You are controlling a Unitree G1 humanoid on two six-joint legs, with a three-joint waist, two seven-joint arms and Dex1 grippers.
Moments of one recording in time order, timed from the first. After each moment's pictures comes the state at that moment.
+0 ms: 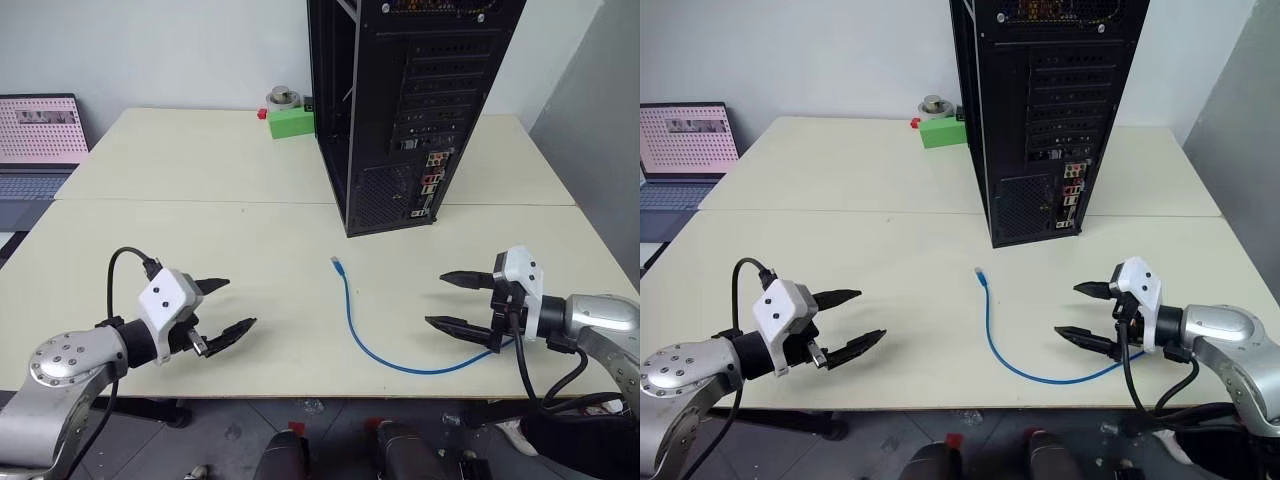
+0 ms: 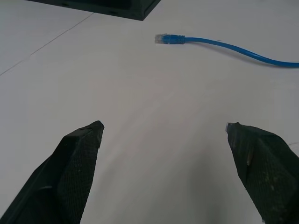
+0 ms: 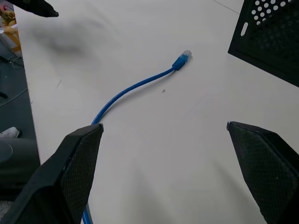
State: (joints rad) left arm 0.16 0.82 0.29 -0.47 -0.42 0.43 -0.84; right arm -0.12 -0.85 -0.08 -0.44 0.60 0.60 0.91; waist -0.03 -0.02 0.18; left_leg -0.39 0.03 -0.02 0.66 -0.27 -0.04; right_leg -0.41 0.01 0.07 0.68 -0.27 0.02
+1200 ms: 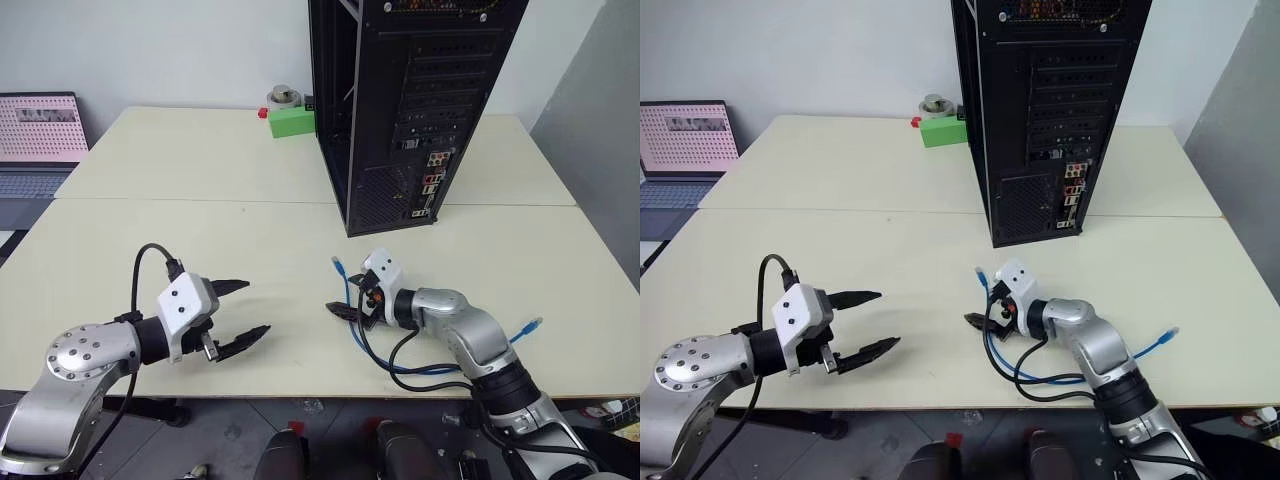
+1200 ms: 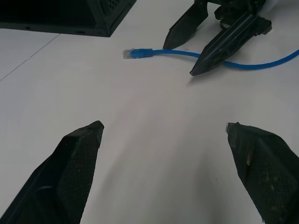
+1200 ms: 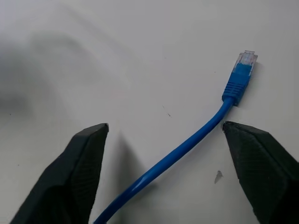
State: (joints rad) left arm 0.11 0.82 0.22 -0.44 -0.38 0.33 -0.93; right arm -0.47 -0.26 0.33 -0.03 0.24 0.69 0.62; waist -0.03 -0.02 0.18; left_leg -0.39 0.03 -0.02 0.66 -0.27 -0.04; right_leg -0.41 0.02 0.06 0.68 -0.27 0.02
